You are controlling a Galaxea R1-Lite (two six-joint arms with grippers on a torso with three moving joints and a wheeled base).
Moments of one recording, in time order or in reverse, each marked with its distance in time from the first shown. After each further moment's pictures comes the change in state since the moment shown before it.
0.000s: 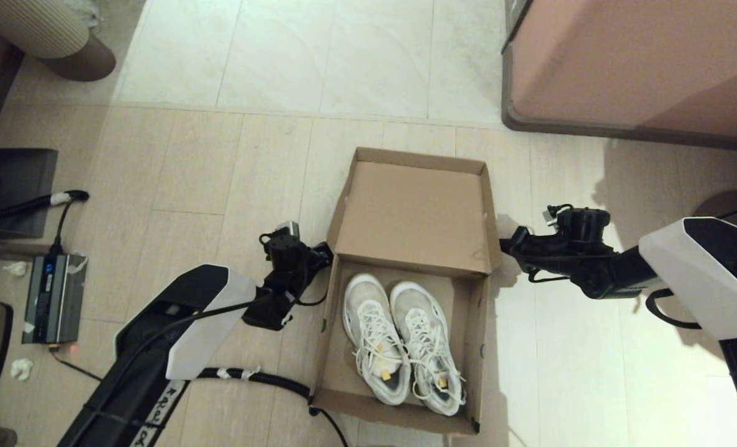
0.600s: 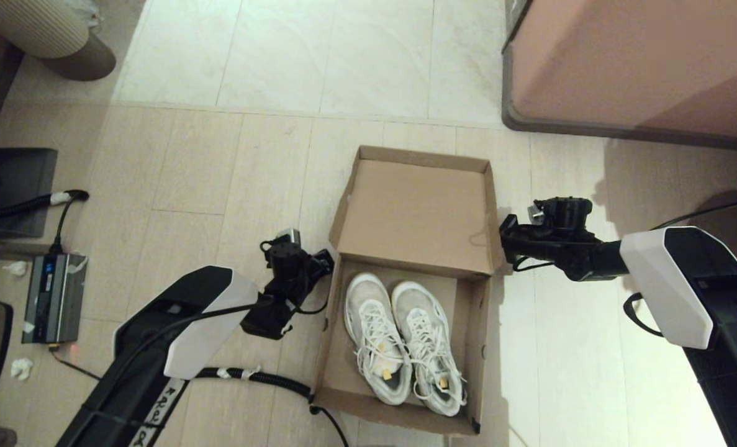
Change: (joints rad) left arm -0.018 -0.017 0.096 -0.060 0.002 0.004; right arm 0.005 0.146 -0.359 0.199 0.109 0.207
